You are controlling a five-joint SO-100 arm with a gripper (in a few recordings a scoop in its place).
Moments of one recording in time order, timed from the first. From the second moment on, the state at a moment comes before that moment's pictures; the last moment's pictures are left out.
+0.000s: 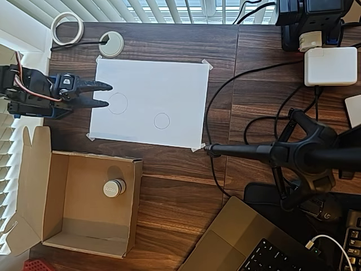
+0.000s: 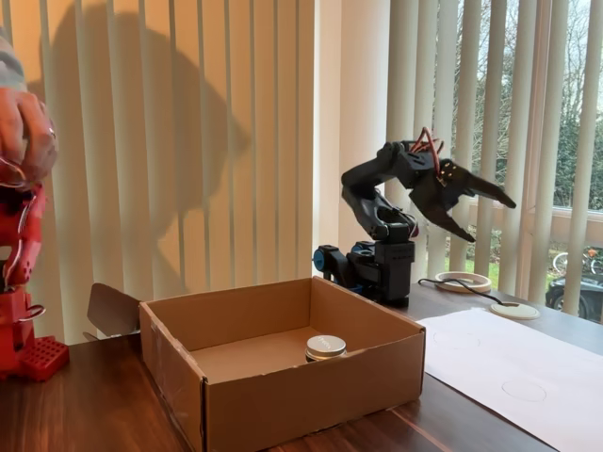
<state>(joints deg) 11.4 153.4 137.9 50.0 -44.5</state>
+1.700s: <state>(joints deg) 51.0 72.2 90.9 41.0 -102.4</state>
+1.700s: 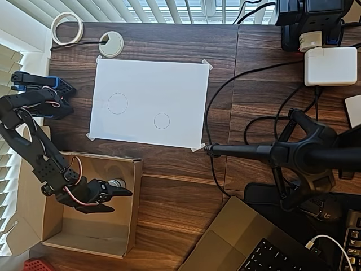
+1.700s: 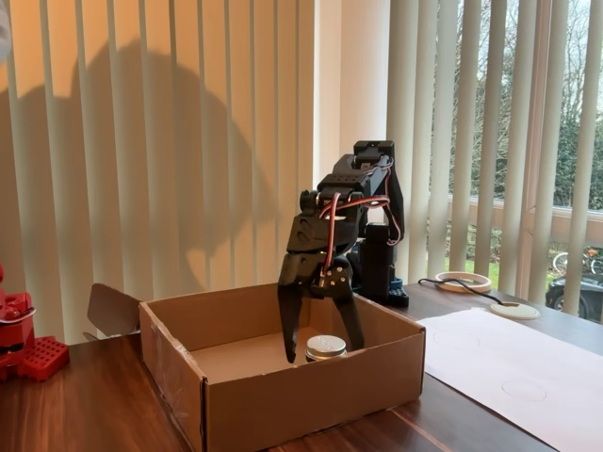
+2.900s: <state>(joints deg) 50.9 74.2 96.9 41.7 -106.7</state>
